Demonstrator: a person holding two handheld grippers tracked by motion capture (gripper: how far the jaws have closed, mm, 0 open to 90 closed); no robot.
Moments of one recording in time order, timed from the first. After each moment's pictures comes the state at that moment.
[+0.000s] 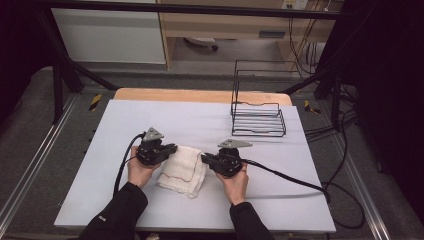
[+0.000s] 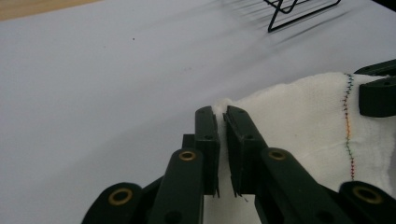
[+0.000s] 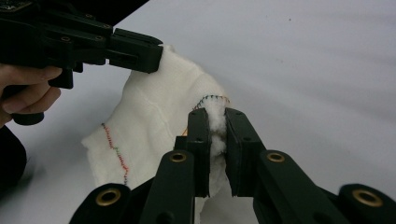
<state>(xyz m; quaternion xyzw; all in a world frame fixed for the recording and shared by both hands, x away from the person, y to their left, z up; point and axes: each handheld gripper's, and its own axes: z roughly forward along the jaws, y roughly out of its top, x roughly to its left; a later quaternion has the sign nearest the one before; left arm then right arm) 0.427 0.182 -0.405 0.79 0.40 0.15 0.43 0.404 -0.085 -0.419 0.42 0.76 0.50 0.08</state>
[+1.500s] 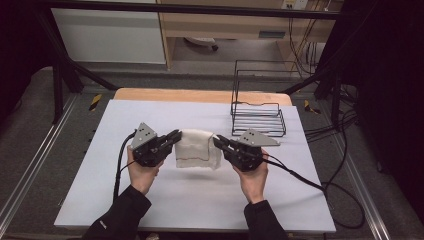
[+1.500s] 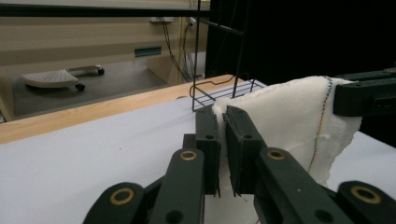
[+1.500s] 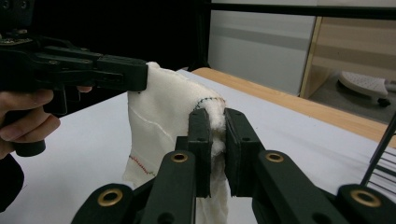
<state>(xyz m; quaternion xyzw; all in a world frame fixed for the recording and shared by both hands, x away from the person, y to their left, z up) 0.381 0.163 -0.343 0.70 0.36 0.23 0.57 0.374 -0.121 -0.339 0.32 0.72 0.58 0.21</state>
